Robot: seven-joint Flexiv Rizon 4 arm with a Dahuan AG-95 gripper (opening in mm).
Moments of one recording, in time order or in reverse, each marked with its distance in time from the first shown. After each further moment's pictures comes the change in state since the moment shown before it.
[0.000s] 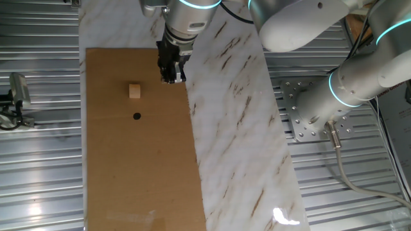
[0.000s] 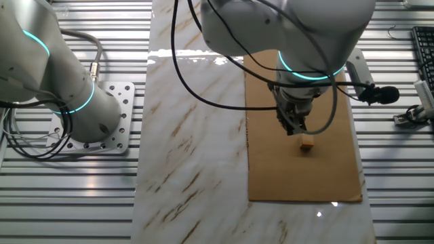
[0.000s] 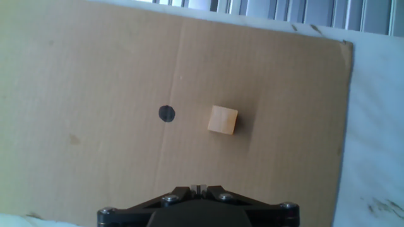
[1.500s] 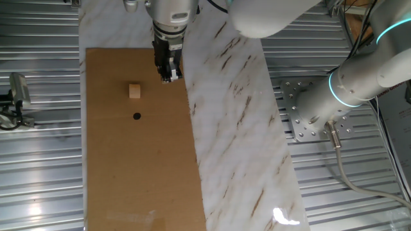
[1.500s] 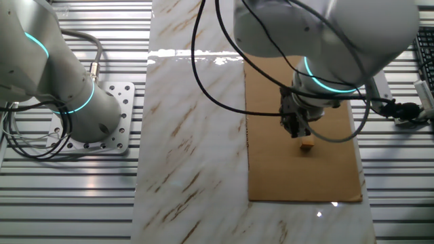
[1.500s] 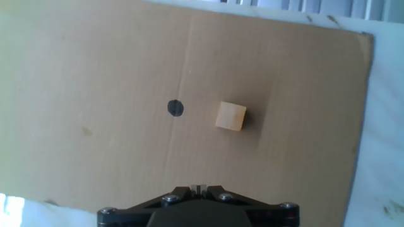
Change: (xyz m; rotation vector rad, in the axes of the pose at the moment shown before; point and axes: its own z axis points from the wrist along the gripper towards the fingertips) arm 0.000 0.001 -0.001 -0.075 0.106 -0.003
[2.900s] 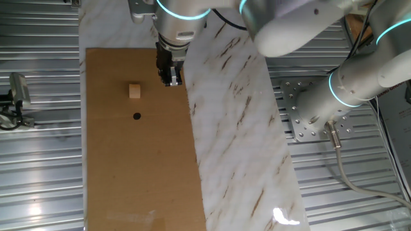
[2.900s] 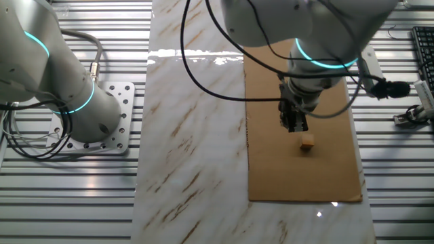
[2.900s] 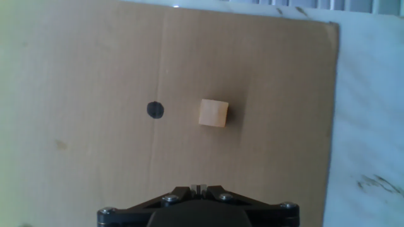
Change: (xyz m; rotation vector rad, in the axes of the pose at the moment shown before) arm 0.000 0.000 0.000 0.155 -0.048 0.088
